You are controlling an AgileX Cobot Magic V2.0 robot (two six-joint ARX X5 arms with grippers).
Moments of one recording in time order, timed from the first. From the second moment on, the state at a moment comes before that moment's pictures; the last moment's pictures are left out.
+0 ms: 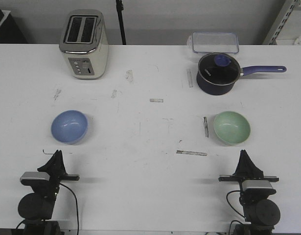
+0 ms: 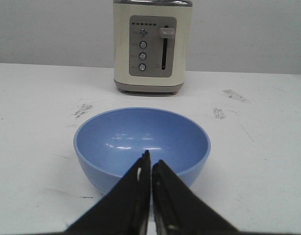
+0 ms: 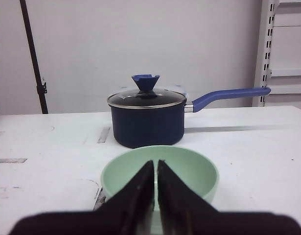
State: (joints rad) left arm -0.01 0.01 0.03 0.10 0.00 -0.04; right arm 0.01 0.00 0.01 0.08 0.00 0.06
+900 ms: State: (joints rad) left arm -0.01 0.01 0.03 0.10 0.00 -0.04; right arm 0.01 0.07 0.23 -0.26 0.00 0.06
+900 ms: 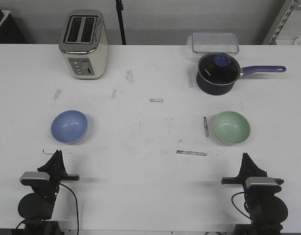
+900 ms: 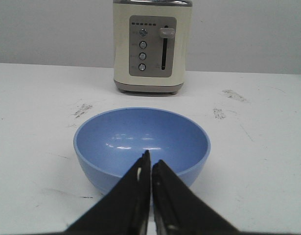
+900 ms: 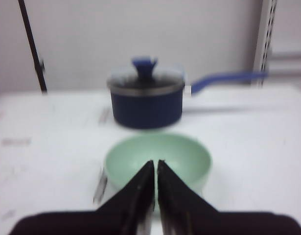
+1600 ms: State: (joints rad) left arm -0.01 0.01 0.03 0.10 0.00 -0.04; right arm 0.01 0.83 0.80 -0.67 0.00 0.06
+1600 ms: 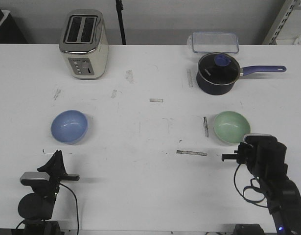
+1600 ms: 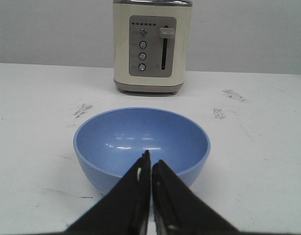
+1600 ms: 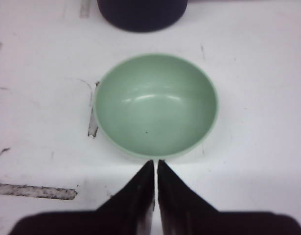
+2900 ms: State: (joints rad) left arm -0.01 0.01 0.03 0.10 0.00 -0.04; right arm -0.19 1.57 1.52 -1.07 0.00 0.11
